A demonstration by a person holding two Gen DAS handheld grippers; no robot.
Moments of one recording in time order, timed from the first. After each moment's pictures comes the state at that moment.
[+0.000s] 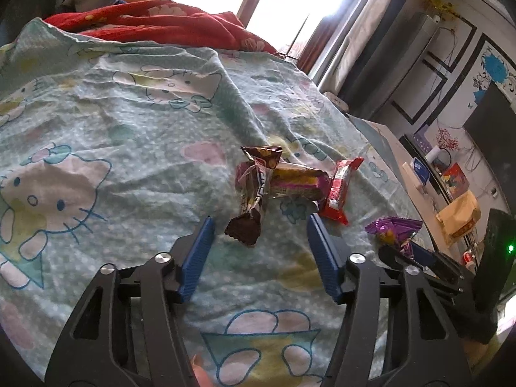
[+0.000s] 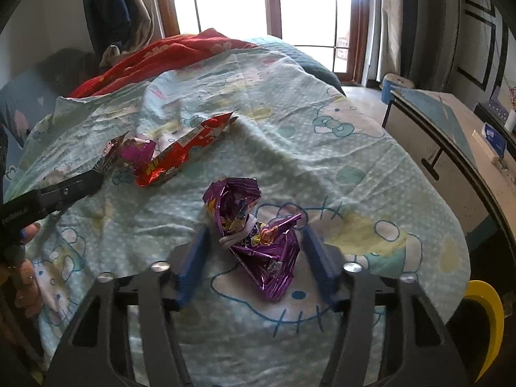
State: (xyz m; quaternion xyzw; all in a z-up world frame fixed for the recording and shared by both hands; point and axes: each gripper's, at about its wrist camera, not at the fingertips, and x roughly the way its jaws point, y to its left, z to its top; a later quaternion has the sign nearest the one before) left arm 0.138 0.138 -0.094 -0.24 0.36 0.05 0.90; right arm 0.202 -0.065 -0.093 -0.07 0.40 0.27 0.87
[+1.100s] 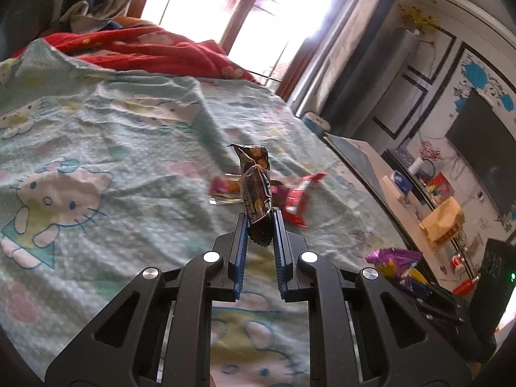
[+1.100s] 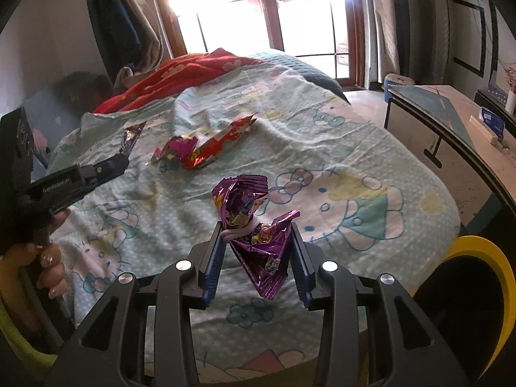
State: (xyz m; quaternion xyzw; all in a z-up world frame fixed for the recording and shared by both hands) left arm 0.105 0.113 -0.058 -0.23 0.30 0.02 0.92; right arm 0.143 -0.098 -0.069 -0.02 0.39 0.29 0.88
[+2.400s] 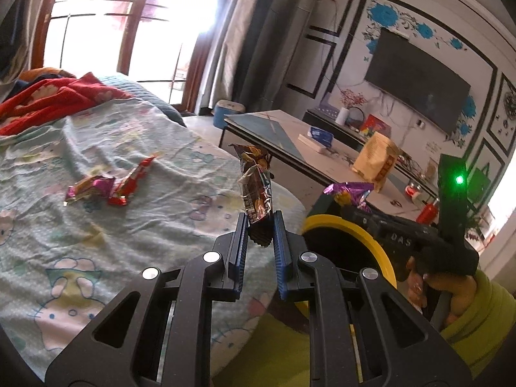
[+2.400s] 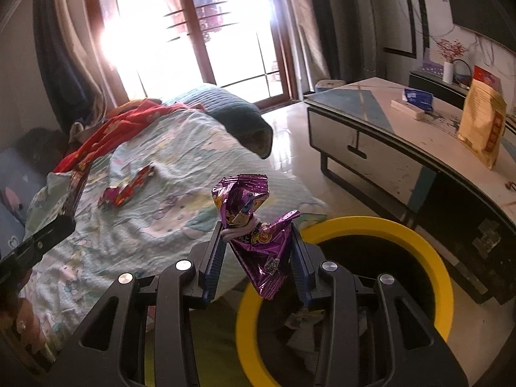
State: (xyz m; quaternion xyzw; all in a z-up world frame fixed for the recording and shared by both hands) left arm 0.085 -0.042 -0.023 -0.11 0.29 -0.15 0.94; right arm 0.129 -0.258 -0.035 0.05 0.36 0.17 0.92
